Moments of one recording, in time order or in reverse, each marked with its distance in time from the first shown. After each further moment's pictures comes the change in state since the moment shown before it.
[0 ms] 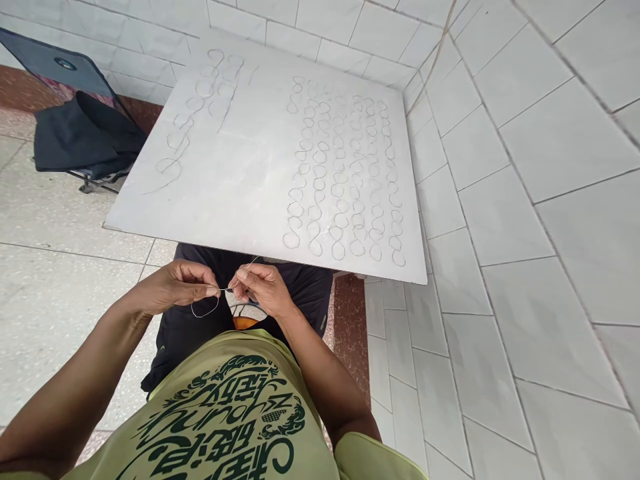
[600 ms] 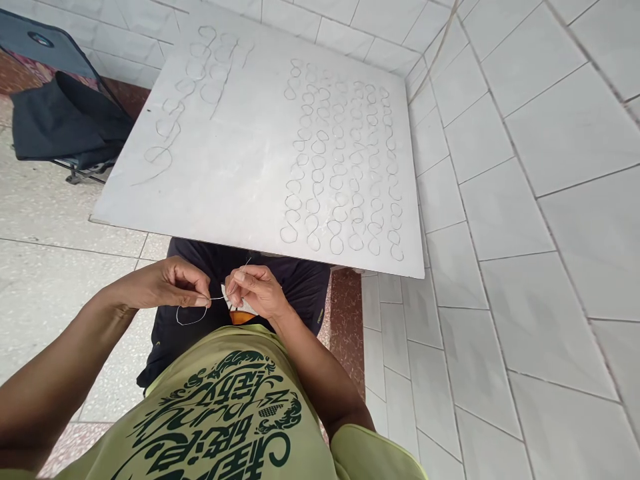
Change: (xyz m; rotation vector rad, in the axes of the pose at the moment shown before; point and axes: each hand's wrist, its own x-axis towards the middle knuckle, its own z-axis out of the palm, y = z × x) left_hand 0.001 0.010 -0.011 0.201 -0.272 0.047; right_hand -0.006 0.012 0.002 0.105 -0.040 0.010
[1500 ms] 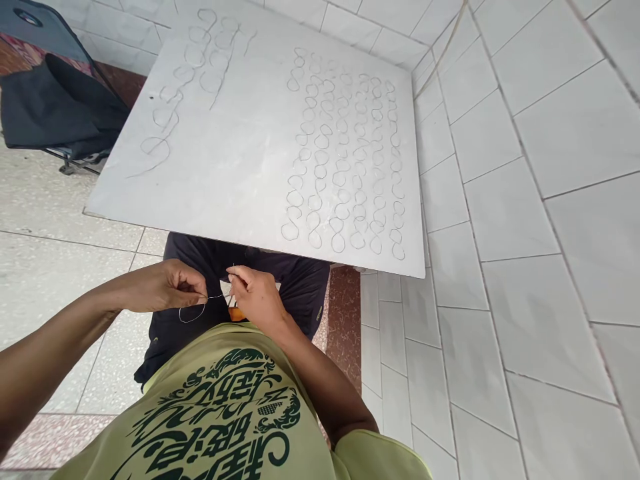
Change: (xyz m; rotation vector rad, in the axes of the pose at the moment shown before) left_hand -0.002 -0.006 0.003 0.237 0.059 -0.159; right_hand -0.013 0.002 0.013 -0.901 0.323 -0.035
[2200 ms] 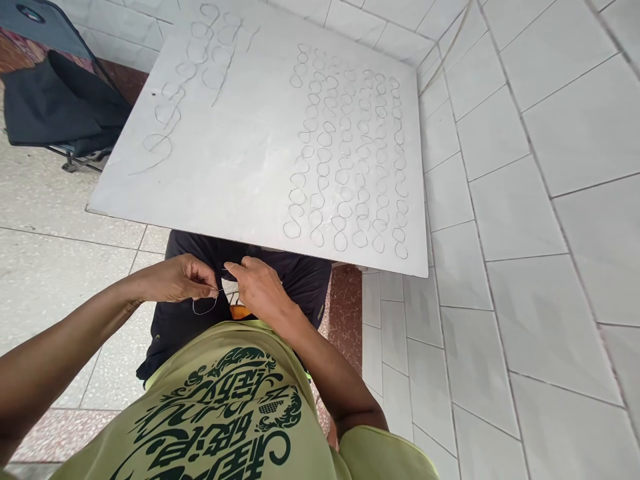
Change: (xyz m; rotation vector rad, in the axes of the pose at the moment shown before) left_hand 0.021 -0.015 0.004 -0.177 0.016 -0.060; right_hand 0.013 -0.013 -0.019 -0.674 -0.226 -0.290
